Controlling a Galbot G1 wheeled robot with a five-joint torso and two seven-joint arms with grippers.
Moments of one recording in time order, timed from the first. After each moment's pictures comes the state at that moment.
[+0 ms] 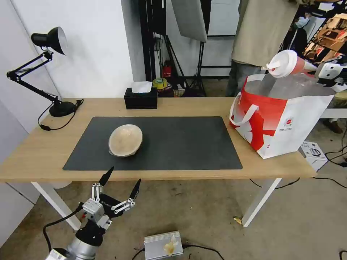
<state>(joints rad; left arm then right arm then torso) 1.83 -1.39 -0.68 -2.20 -0.34 -0.40 0.47 -0.09 0.31 -0.12 1.44 -0.09 0.08 -0.58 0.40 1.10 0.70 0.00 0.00</state>
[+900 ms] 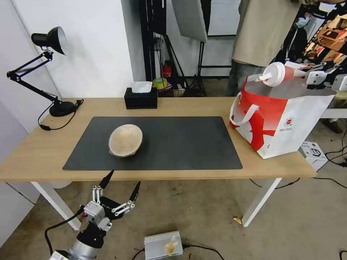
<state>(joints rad) 1.83 -1.41 -0.68 -2.17 -0.33 -0.41 0.48 -0.03 0.42 -0.16 1.28 -0.30 0.17 -0.58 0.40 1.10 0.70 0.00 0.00</state>
